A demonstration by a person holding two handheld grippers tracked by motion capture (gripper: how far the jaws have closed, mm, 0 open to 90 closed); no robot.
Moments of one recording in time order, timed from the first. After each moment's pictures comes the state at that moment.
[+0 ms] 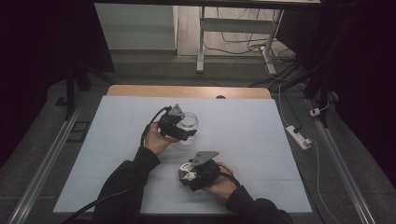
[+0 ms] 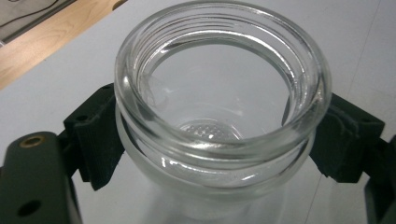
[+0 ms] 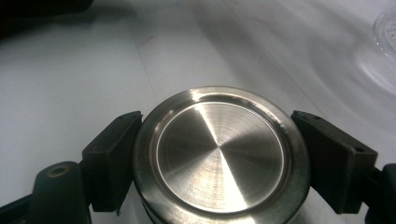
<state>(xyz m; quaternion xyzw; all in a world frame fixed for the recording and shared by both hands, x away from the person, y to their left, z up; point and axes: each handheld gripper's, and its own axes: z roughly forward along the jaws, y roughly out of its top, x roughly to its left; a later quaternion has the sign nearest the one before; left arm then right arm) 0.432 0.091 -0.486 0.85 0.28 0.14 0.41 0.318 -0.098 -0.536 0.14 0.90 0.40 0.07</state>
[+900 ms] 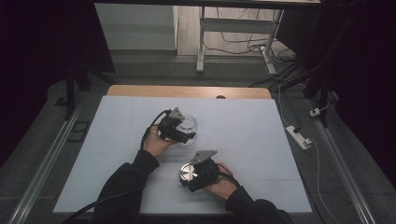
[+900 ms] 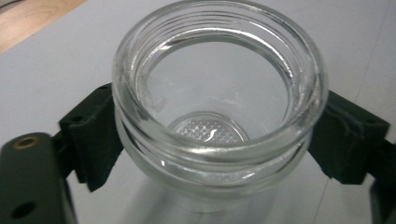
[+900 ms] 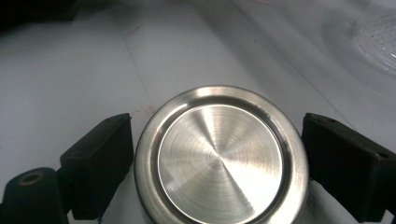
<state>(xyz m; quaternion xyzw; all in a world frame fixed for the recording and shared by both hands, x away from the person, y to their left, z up) 0.433 0.091 -0.501 0.86 0.29 0.12 0.40 0.320 -0.095 -0.538 0.18 0.90 0.38 0.06</state>
